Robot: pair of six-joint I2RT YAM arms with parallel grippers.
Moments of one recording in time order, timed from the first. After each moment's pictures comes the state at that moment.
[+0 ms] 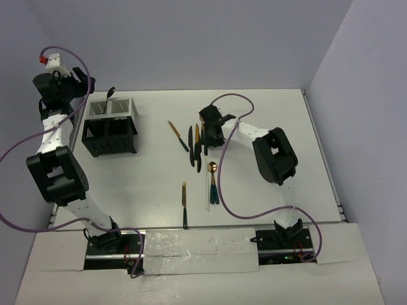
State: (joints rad) left arm 0.34 1.78 1.48 0.20 0.43 -0.18; right arm 0.56 2.11 1.56 -0.54 0.17 0.49
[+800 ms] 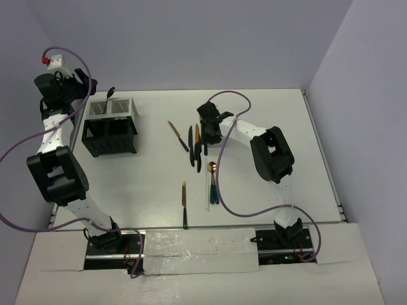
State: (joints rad) left arm 0.34 1.78 1.48 0.16 0.44 -0.17; right arm 0.57 2.15 1.65 -0.55 0.13 0.48
